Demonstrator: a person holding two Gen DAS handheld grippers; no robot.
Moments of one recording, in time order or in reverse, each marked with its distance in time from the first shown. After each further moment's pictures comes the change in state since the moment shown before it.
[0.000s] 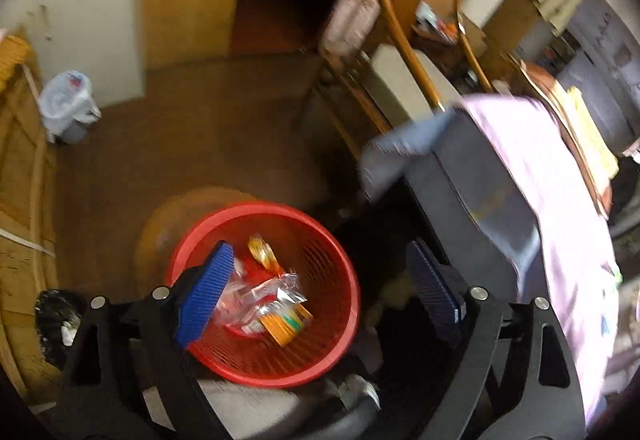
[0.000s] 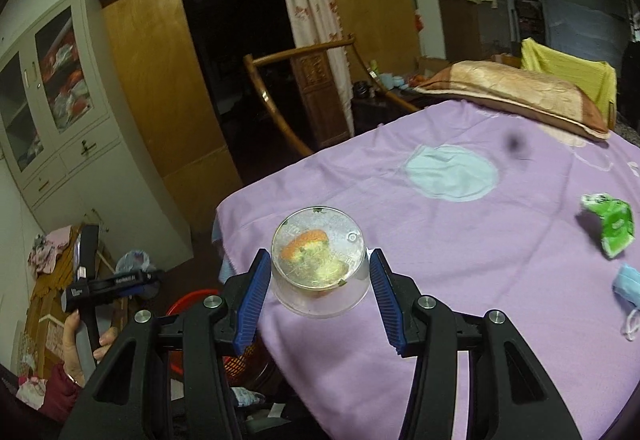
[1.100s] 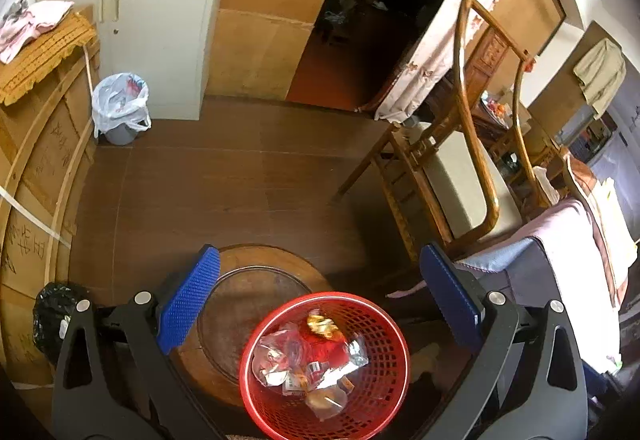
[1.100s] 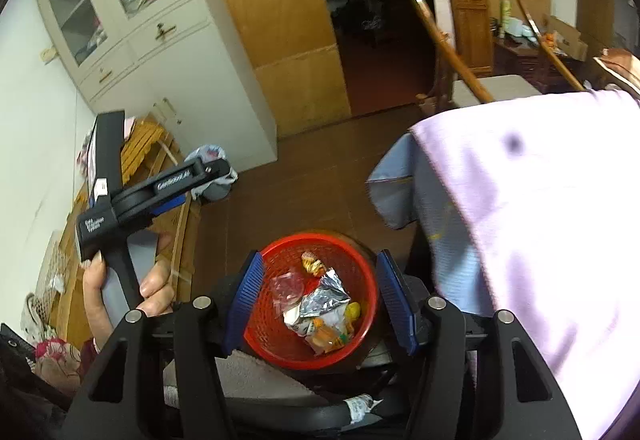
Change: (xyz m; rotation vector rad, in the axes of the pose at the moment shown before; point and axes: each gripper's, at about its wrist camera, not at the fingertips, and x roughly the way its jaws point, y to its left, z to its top) left arm -0.004 0.078 0.039 -0.188 -0.165 0.077; right arm 0.130 0.179 -0.005 -0.215 0.324 0.271
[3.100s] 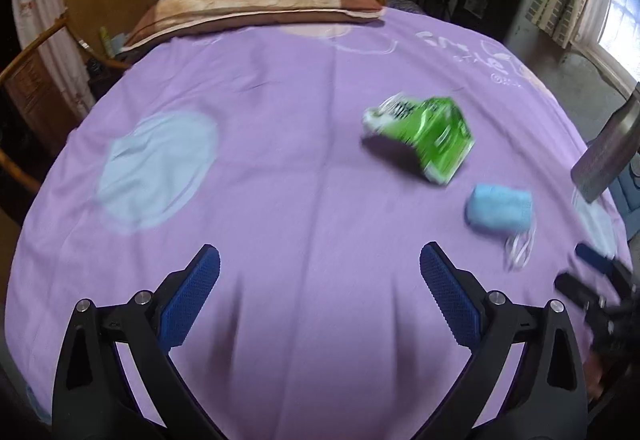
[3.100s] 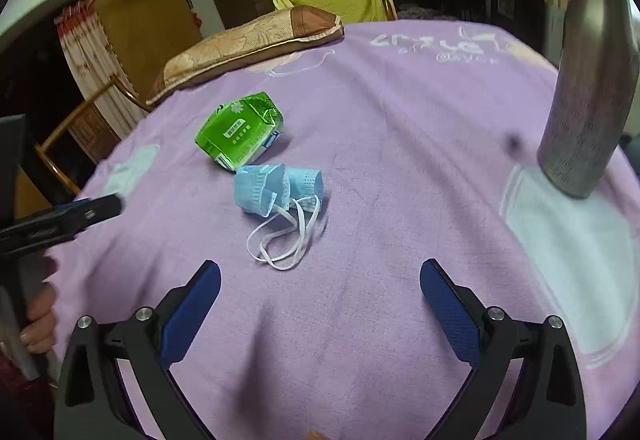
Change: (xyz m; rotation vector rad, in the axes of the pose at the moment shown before) left arm -0.045 -0.569 -0.292 1.151 0.278 -0.539; right arm -0.297 -0.366 -0.286 0.836 -0.323 -0.670
